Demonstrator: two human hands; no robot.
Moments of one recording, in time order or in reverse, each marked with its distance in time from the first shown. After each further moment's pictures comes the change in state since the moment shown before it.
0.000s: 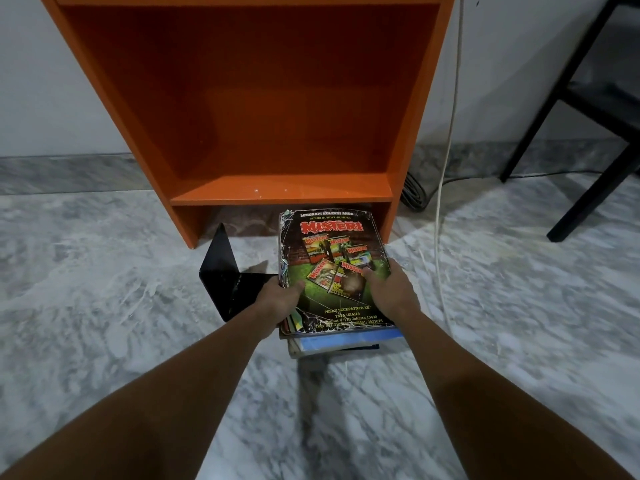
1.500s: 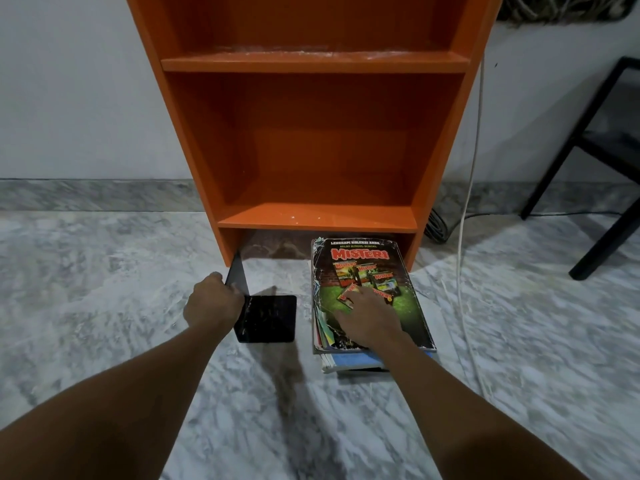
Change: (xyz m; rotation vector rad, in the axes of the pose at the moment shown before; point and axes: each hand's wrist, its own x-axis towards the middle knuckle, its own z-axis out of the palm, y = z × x) left_hand -0.046 0.004 -0.135 0.568 0.664 0.155; right_hand -0.062 -0.066 0.036 -0.625 -0.230 -0.337
